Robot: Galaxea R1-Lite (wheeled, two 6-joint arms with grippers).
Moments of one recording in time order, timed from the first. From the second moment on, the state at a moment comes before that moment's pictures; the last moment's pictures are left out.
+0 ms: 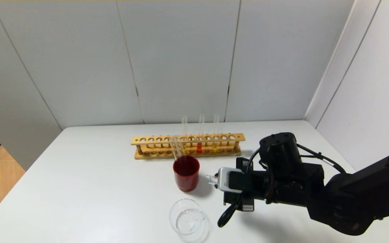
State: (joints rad) left arm 0.00 0.00 0.00 0.00 -0.02 0.02; right arm 0.64 1.93 -0.72 -0.60 0.25 -0.95
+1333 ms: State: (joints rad) left arm 0.00 0.00 0.00 0.00 -0.02 0.02; right arm 0.79 1.98 -0.95 -0.30 -0.06 -1.20
